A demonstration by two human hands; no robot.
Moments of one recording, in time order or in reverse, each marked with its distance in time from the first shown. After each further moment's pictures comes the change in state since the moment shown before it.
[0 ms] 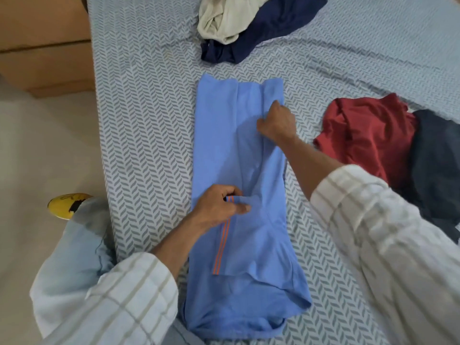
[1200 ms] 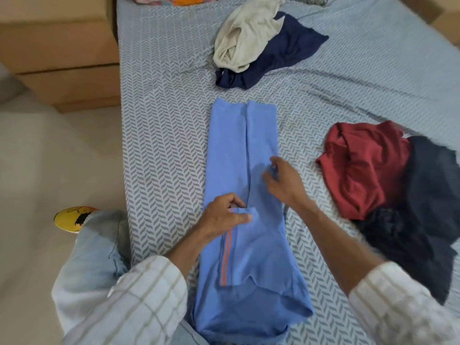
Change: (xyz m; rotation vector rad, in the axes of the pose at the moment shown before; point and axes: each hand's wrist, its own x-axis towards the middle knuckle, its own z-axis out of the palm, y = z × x) left_hand -0.010 0.004 -0.012 0.051 0.112 -0.038; right_hand -0.101 0.033 0.015 0.262 -0.068 -0.154
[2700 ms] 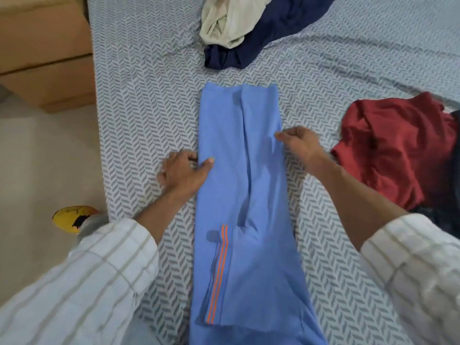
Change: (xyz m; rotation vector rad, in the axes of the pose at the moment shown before) left_hand 0.104 -0.002 -0.071 0.345 0.527 -0.052; right_hand 0.101 0.032 -0.014 0.431 0.004 0.353
